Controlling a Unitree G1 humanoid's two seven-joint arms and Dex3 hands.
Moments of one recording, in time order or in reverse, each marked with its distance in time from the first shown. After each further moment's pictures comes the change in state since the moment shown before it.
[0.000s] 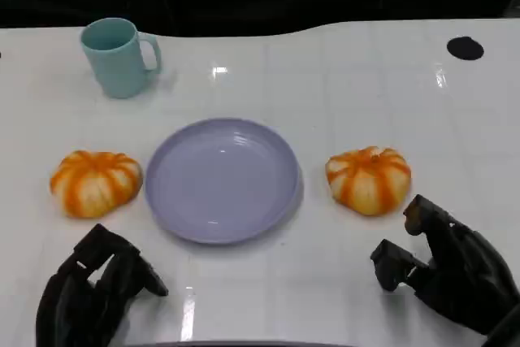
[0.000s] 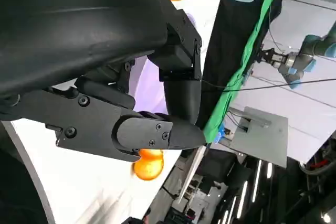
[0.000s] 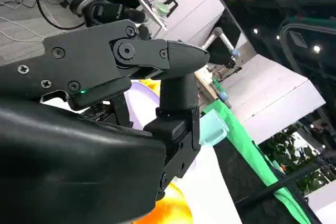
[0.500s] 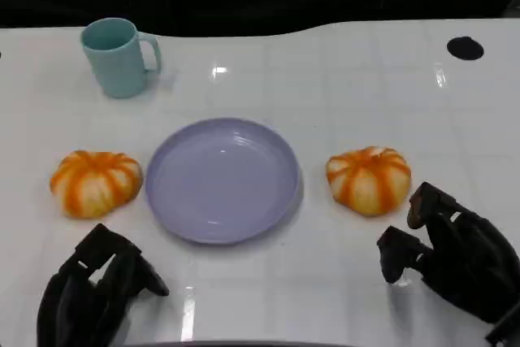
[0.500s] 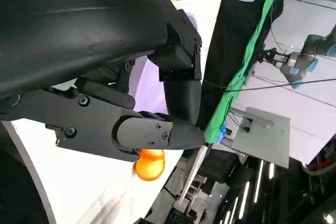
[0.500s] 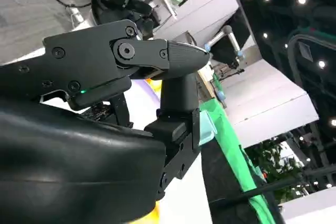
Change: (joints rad) left arm 0.000 0.000 -0.003 -0.002 0.006 0.002 0.006; right arm -0.002 -0.004 0.009 -0.023 -0.057 -0.183 0.018
